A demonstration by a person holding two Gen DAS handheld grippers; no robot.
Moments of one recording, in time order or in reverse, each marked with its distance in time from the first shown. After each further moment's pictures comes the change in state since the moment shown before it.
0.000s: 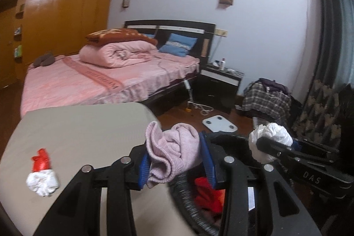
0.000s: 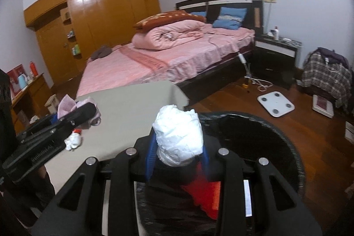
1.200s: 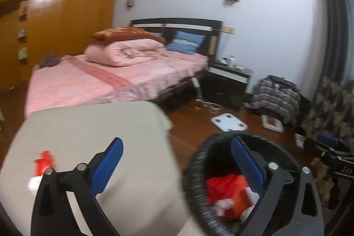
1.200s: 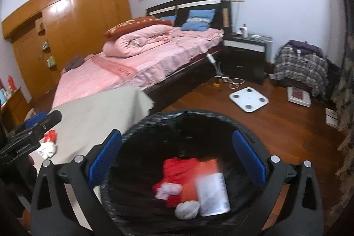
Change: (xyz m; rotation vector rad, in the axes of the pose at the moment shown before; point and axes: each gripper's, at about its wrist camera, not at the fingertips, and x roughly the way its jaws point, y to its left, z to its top) left arm 0.011 0.029 -0.006 -0.001 0.006 0.096; right arm -0.006 -0.033 -0.018 0.072 -0.026 -0.138
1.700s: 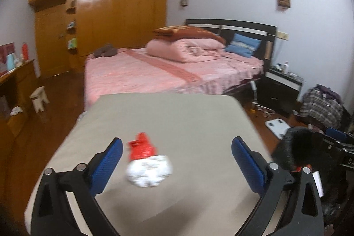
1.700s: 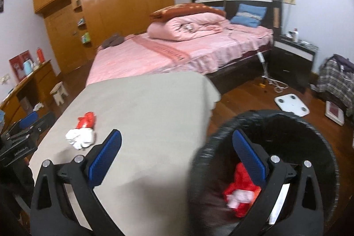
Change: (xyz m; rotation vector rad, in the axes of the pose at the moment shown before) left arm -0.068 0.152 -0.038 -0.099 0.004 0.321; right arm 0.050 0.156 -0.003 -0.153 0.072 0.214
